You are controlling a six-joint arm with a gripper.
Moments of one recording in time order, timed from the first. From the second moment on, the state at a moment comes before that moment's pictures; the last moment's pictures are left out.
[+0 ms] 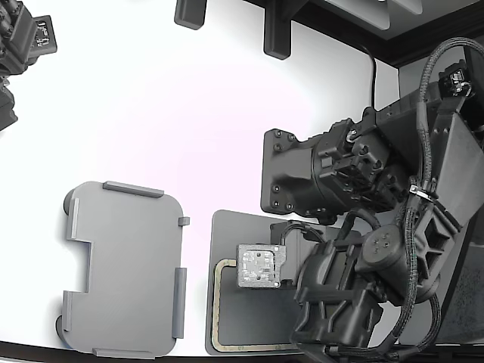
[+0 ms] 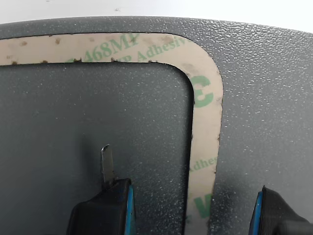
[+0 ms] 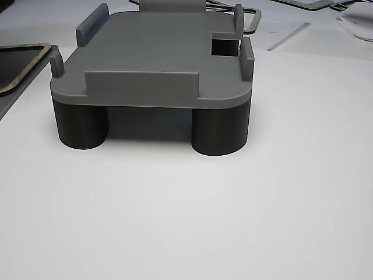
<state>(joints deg) 59.2 110.0 127.0 71.5 8.3 60.3</state>
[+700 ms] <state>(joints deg) 57.8 110.8 130.8 69.2 8.3 59.2</state>
